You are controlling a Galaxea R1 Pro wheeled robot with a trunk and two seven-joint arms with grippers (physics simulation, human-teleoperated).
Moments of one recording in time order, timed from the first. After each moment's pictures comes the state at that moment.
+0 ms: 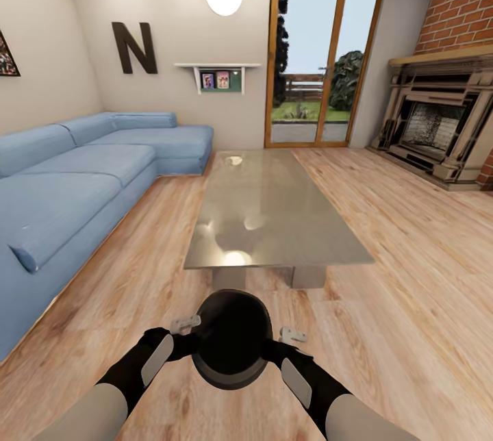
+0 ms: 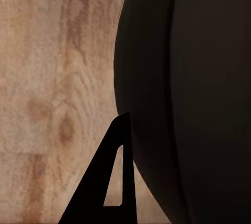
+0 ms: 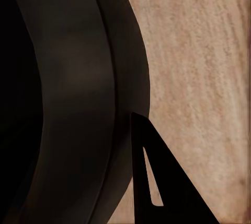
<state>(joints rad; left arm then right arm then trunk) -0.62 0.01 -0.24 -0.58 0.56 0.55 0.16 -0.63 0.17 0.34 -0.37 -0.59 0.12 -0.16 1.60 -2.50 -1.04</state>
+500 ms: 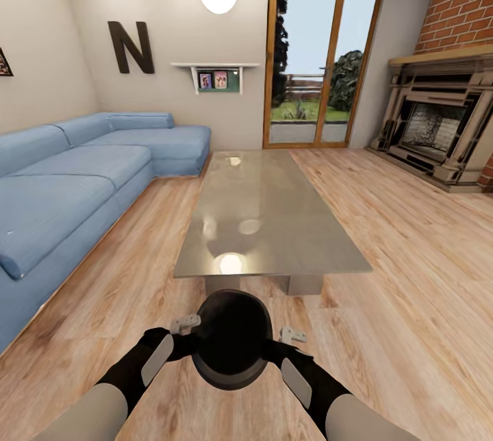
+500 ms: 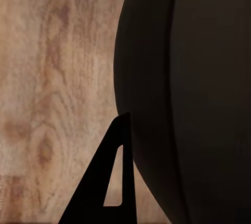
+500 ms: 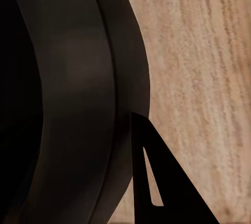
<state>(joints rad) -0.62 0.01 -0.24 -0.58 0.55 0.56 0.16 -0.63 0.17 0.34 -0.37 -0.59 0.13 -0.16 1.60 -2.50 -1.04</state>
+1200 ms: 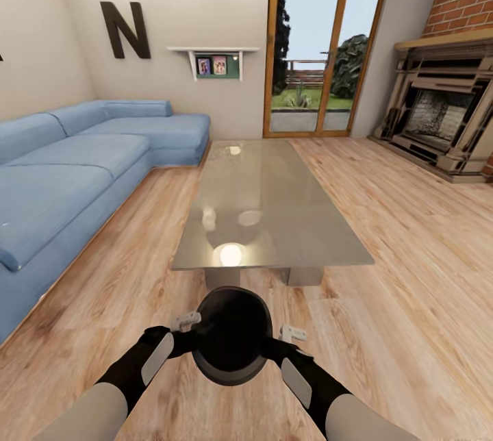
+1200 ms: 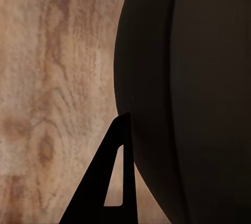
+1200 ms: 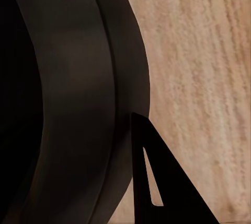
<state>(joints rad) -0.62 0.01 -0.25 -0.60 0.54 0.55 0.15 -0.63 0.17 0.34 -0.37 -0.59 0.09 -0.15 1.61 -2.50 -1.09</state>
